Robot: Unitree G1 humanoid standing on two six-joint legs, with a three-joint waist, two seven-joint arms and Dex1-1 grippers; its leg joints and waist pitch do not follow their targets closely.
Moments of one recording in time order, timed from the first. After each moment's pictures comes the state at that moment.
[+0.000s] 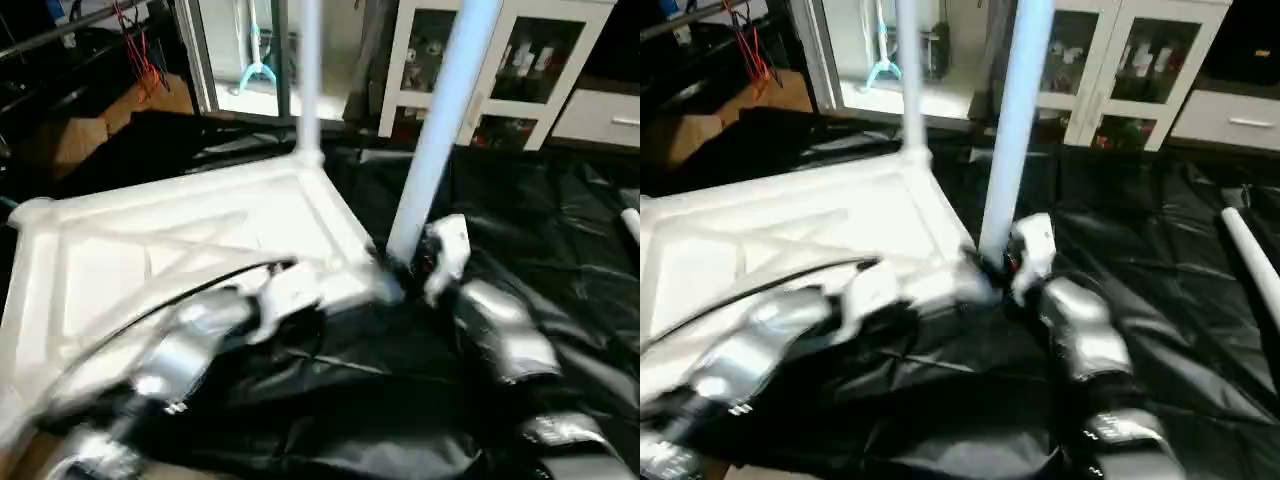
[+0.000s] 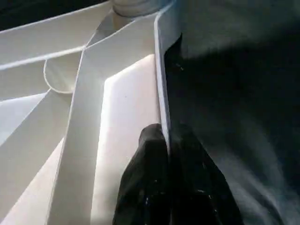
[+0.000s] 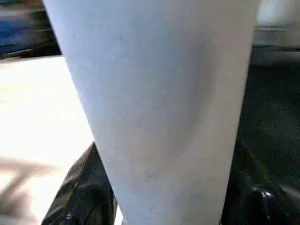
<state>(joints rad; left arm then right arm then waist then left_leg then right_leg) -0.43 0.31 -0.41 0.22 0.13 0.33 -0.76 -0.52 -0.14 -0.03 0.69 0.28 0.01 0.44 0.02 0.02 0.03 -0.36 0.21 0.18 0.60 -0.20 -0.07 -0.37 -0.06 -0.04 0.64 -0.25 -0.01</state>
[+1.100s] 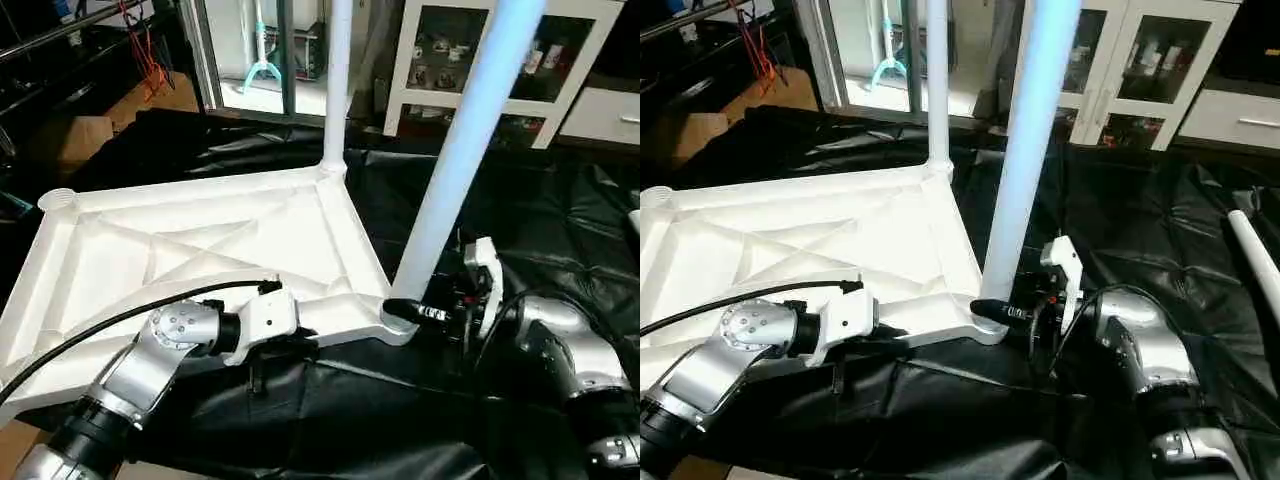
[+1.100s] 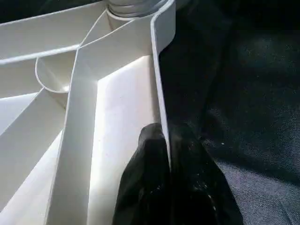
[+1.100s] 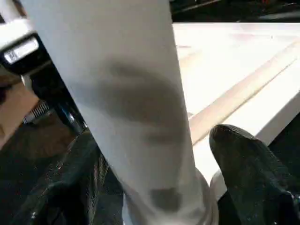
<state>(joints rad) -0.32 0.52 -0.39 0.16 -0.02 0.06 -1.05 -0.38 -0.43 0.05 0.51 0.43 0.19 1.22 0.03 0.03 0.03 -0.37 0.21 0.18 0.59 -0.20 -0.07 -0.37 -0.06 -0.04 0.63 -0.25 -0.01</state>
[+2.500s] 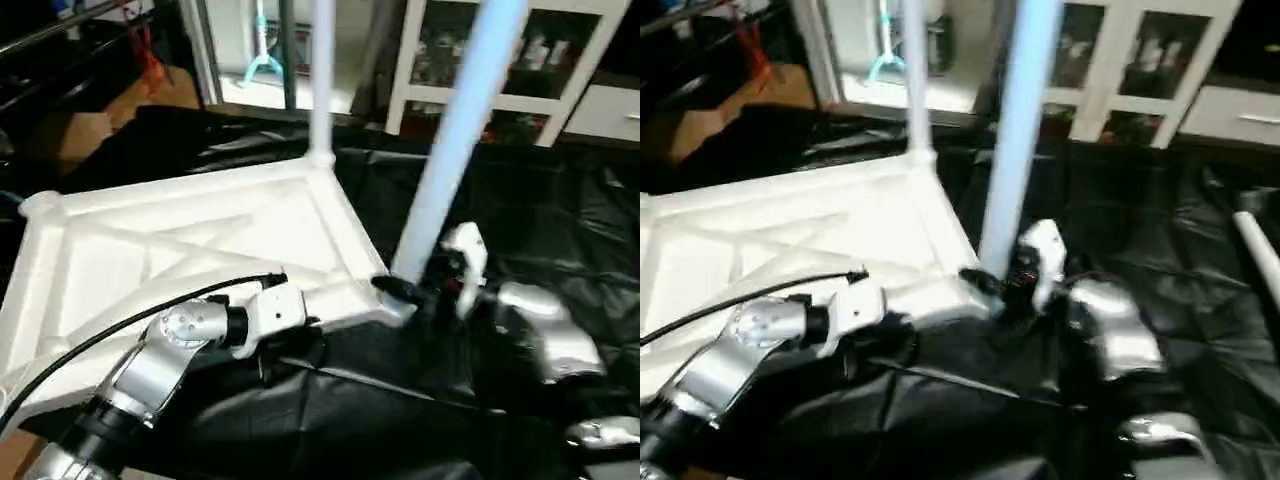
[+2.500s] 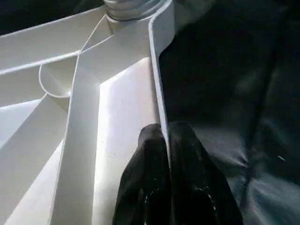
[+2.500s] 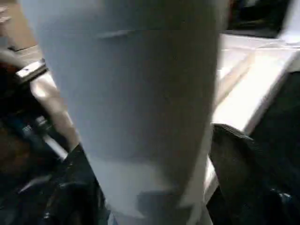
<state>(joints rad) -0.31 0.48 -0.37 0.15 0.04 0.07 -0.98 -0.45 -0.38 0.06 0.57 0.35 0.07 1.10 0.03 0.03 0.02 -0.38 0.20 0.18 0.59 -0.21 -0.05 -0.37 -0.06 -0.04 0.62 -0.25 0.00</state>
